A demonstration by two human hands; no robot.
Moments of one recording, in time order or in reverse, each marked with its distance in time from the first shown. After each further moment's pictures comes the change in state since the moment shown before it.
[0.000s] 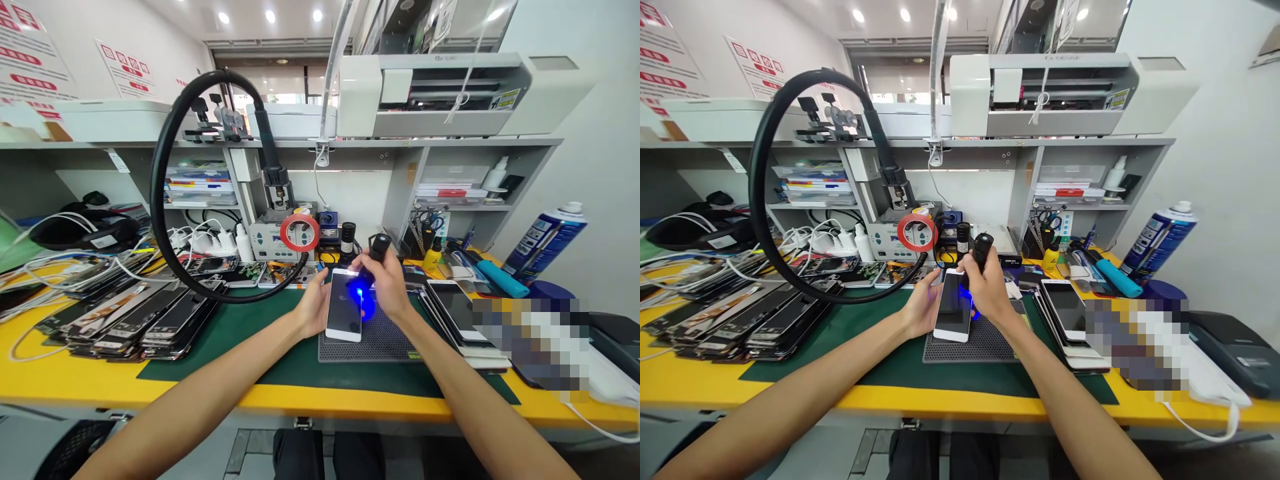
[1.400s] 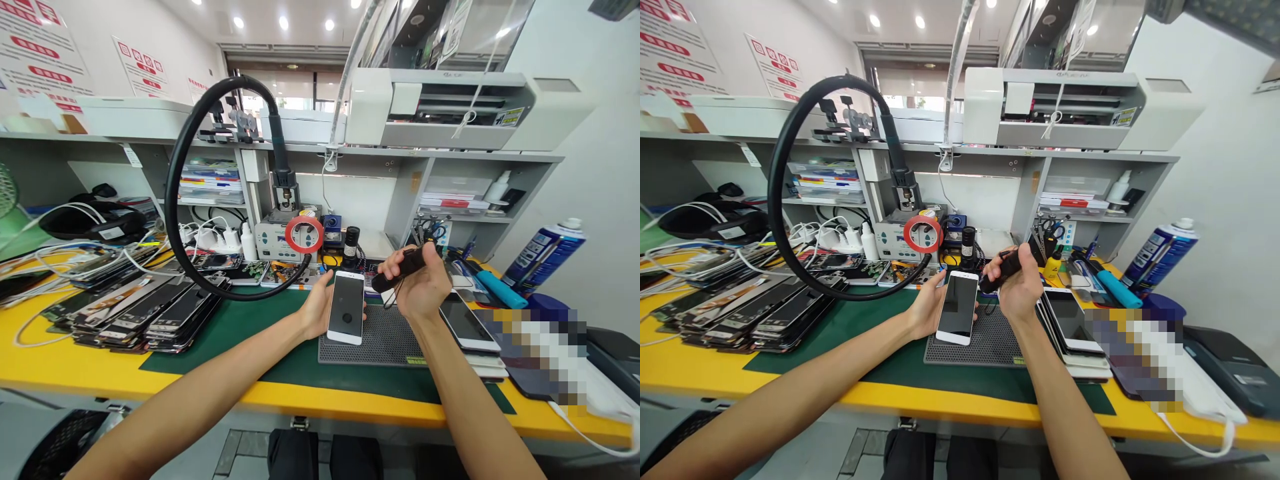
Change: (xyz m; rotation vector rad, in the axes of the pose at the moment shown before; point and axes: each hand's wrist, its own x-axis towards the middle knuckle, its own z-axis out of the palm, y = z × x) left_hand -0.004 -0.001 0.007 0.081 0.005 0.016; right_hand 0.004 -0.040 -0.012 0.455 0.088 -0.017
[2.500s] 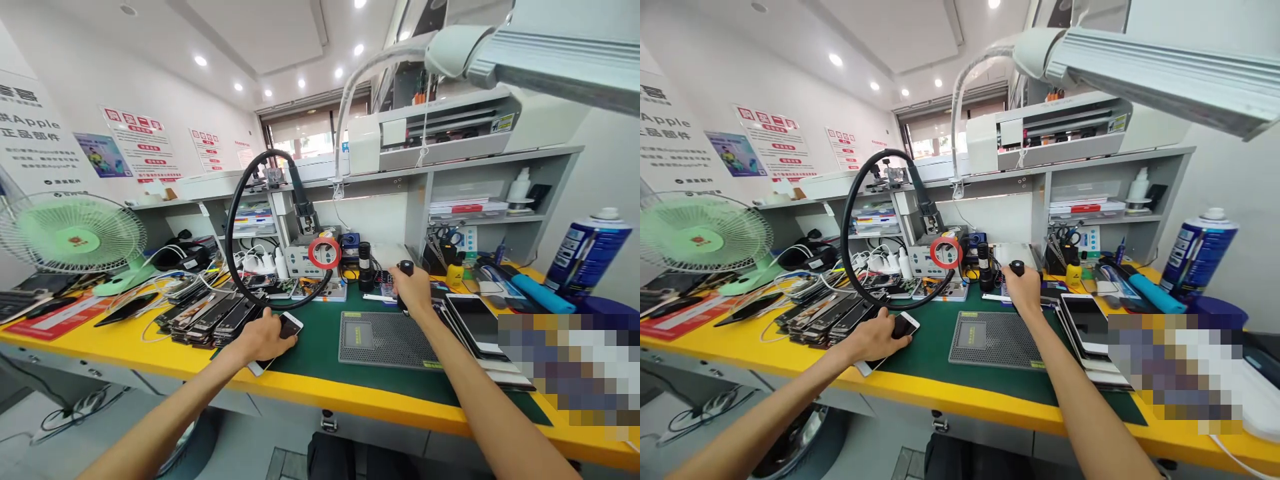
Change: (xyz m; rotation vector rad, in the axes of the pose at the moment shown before) left_hand -0.154 0.036 -0.041 2.129 0.910 -0.268; right_hand 0.029 0.053 -0.054 -0.745 0.210 0.316
